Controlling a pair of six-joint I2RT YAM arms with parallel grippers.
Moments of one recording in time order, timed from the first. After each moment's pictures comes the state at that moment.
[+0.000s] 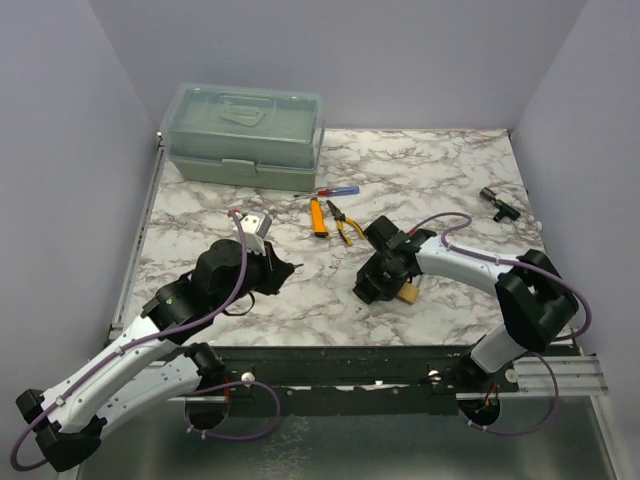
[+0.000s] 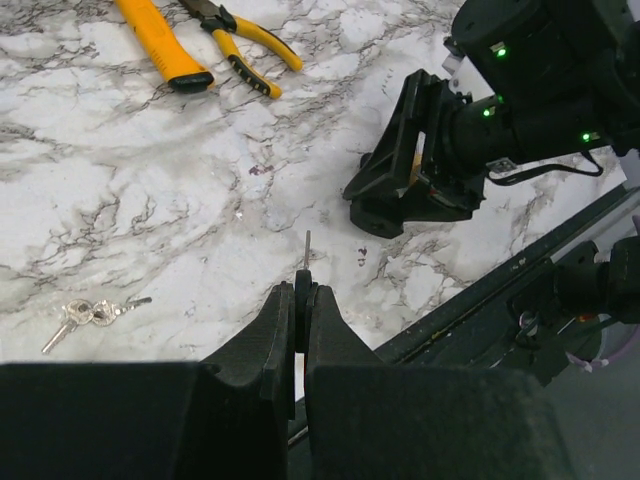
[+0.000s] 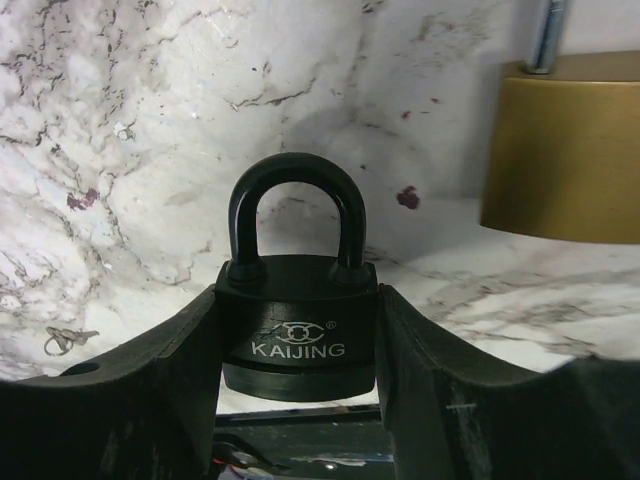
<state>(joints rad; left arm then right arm) -0.82 0.69 0.78 -0.51 -0.08 -0.50 0.70 1.54 0.92 -0.67 0.04 1.38</state>
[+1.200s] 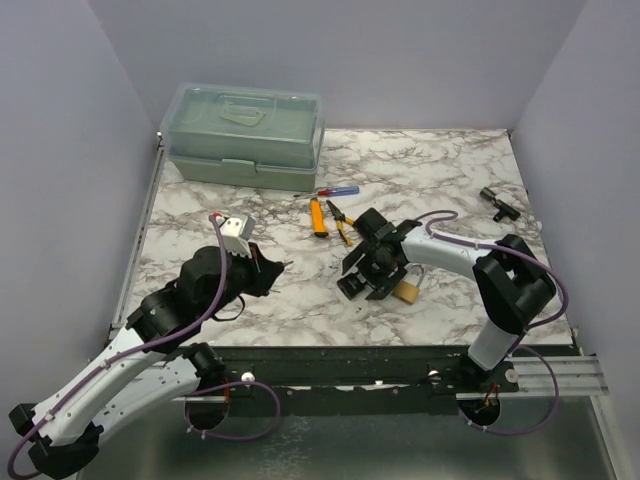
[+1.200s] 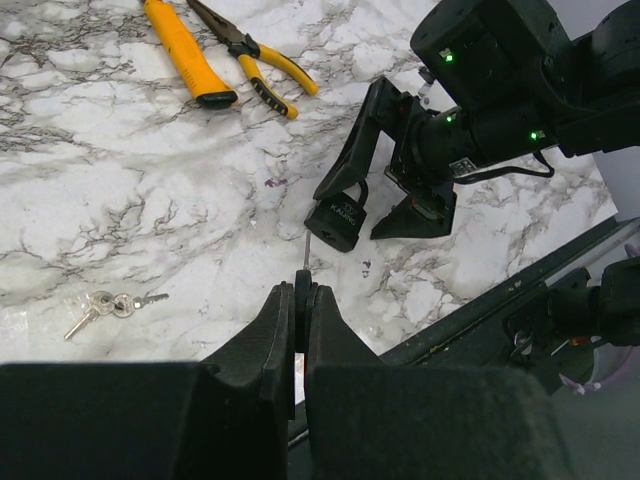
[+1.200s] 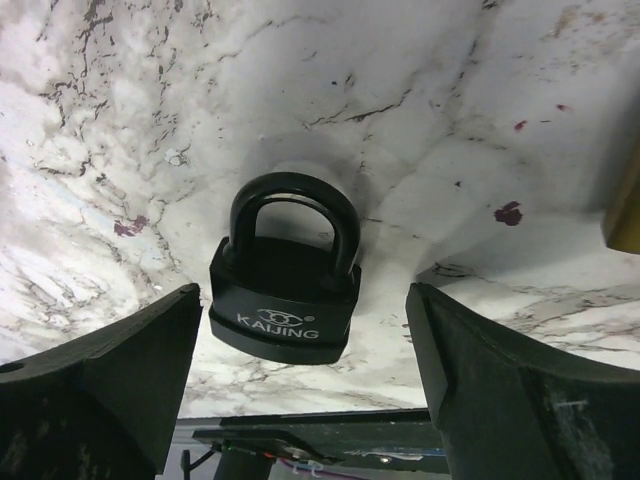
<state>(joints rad) -0.82 0.60 0.79 -0.59 -0.15 -0.53 0.71 1.71 1.03 -0.62 -0.04 1.47</state>
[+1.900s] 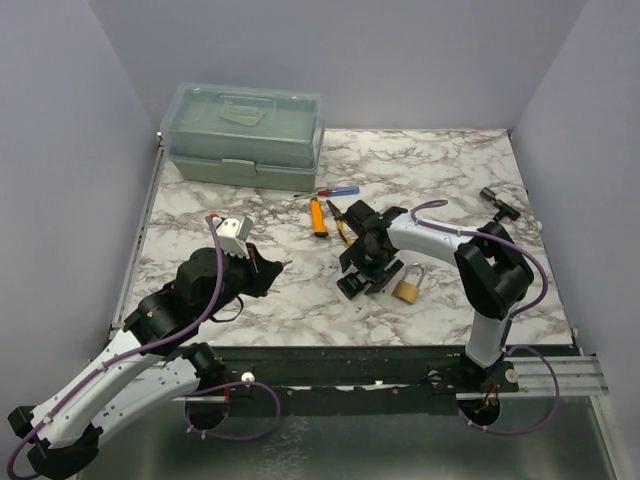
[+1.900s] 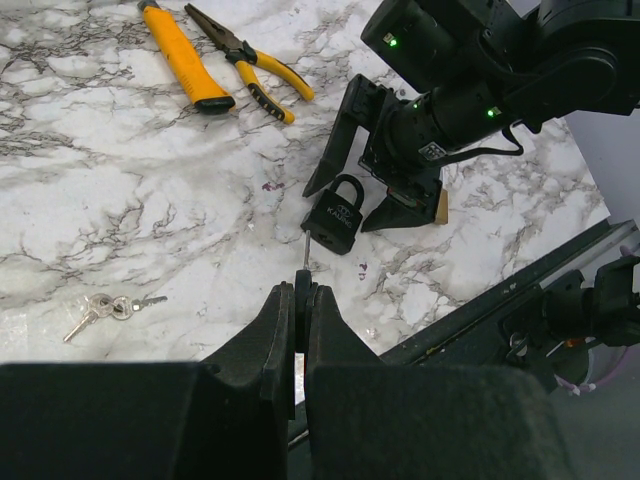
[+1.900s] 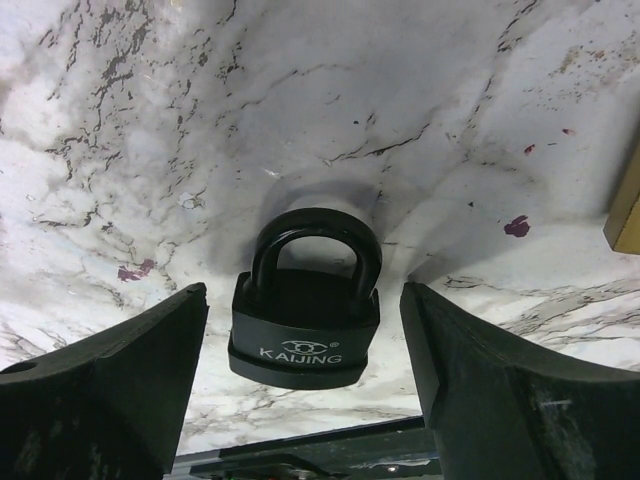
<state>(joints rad) -0.82 0.58 0.79 -0.59 -0.15 -0.53 0.71 1.85 1.22 -0.81 0.02 1.47</state>
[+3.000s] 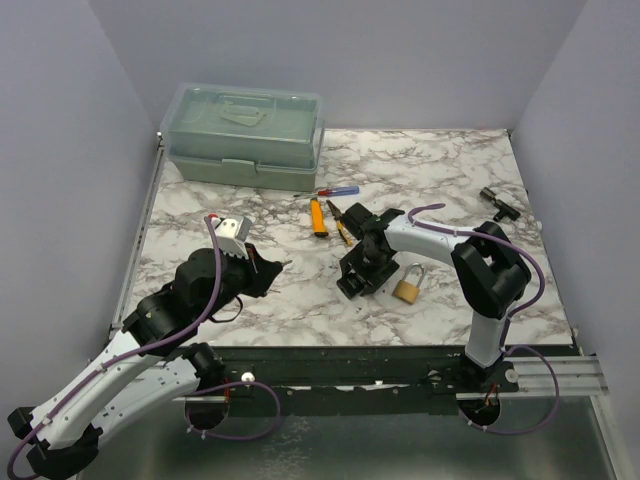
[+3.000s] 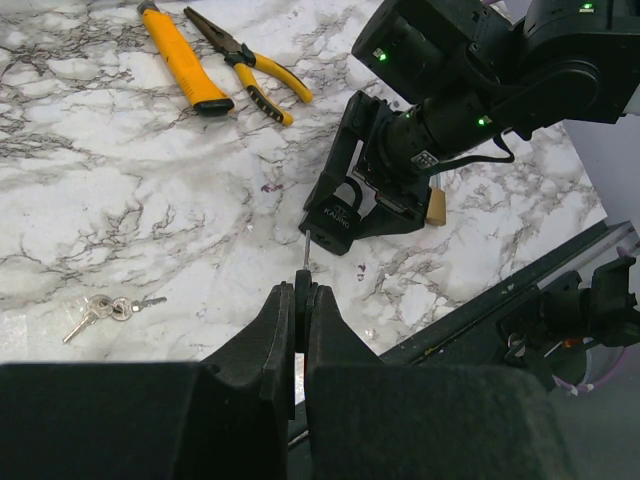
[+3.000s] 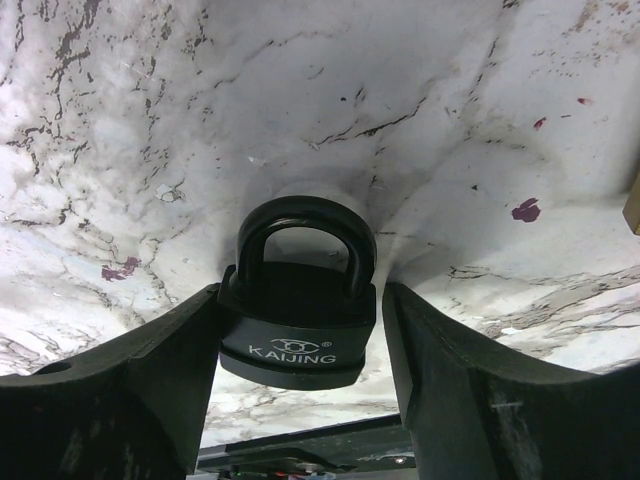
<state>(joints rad) -0.82 0.58 0.79 -0.59 -0.15 -0.53 0.72 1.87 1.22 -0.81 -0.01 1.51</state>
